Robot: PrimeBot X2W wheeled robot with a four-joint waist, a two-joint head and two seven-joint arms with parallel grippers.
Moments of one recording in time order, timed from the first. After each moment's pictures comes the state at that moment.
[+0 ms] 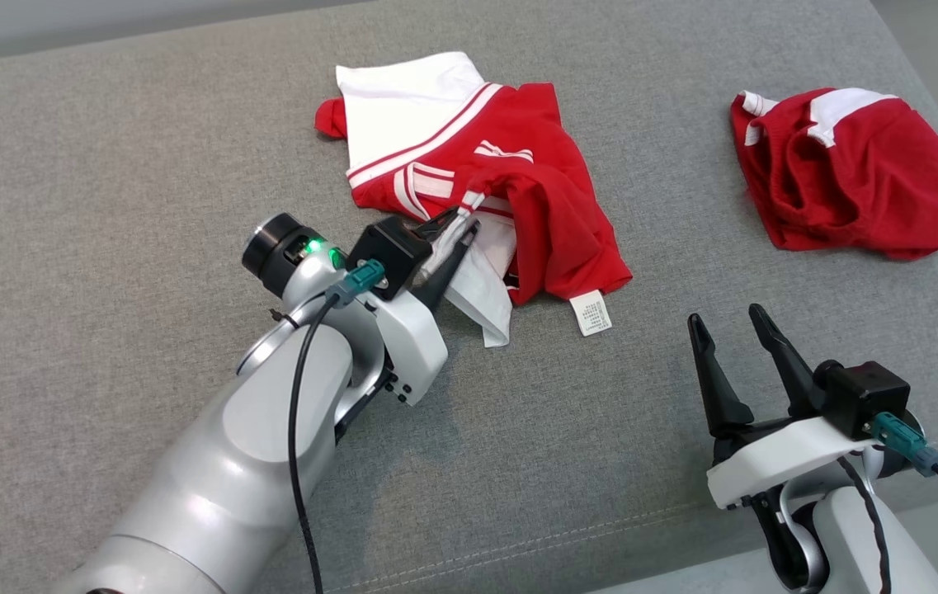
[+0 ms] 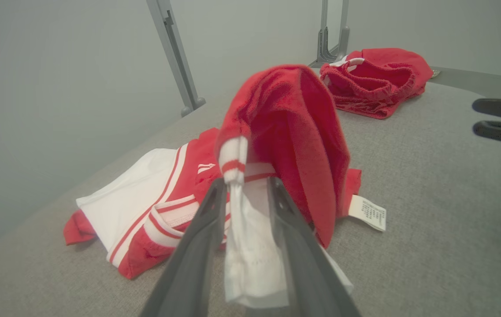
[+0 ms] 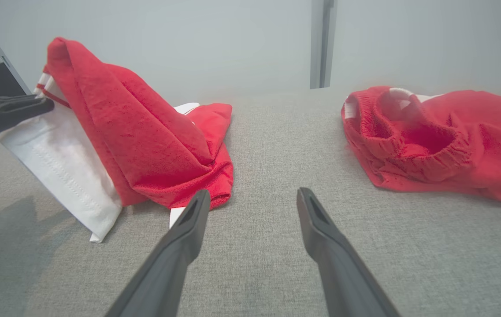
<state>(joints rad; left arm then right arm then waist) -0.85 0.06 -0.75 0.83 -0.31 -0.13 -0.24 -0.30 -0.07 0.20 0.40 0.28 0.13 -0.25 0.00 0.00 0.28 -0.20</state>
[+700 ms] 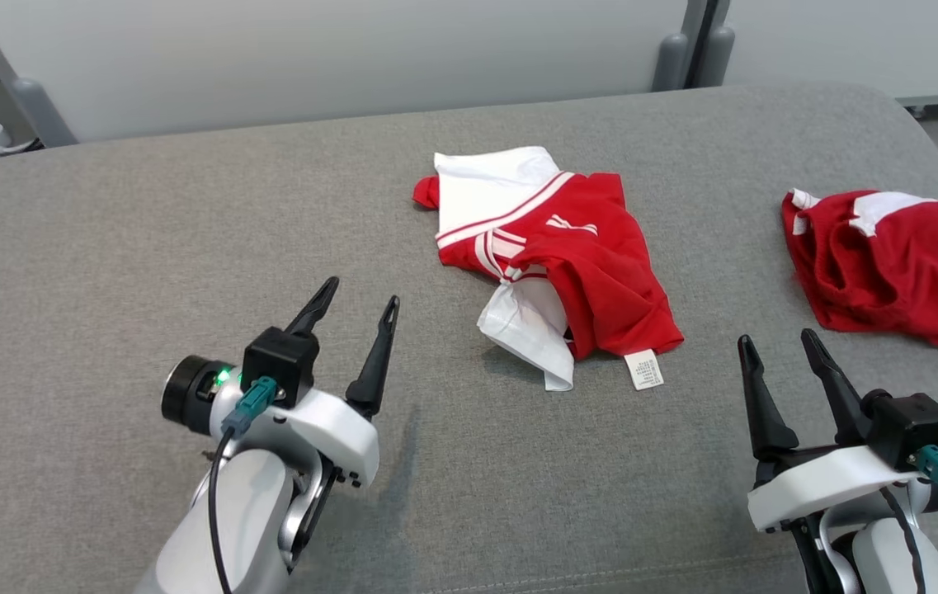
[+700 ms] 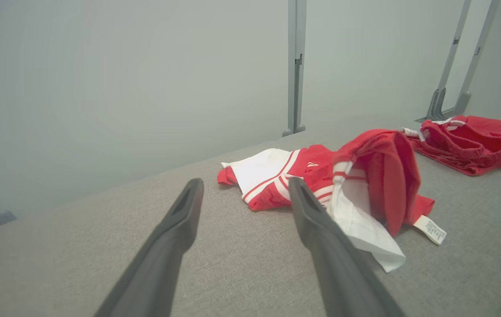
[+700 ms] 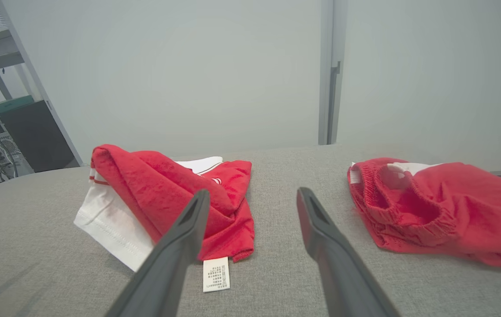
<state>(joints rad) -0.49 0.12 -0.49 0.56 -0.31 0.04 -0.25 -0.21 -0.08 0.10 0.34 0.24 0.13 -0.25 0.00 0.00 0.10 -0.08</state>
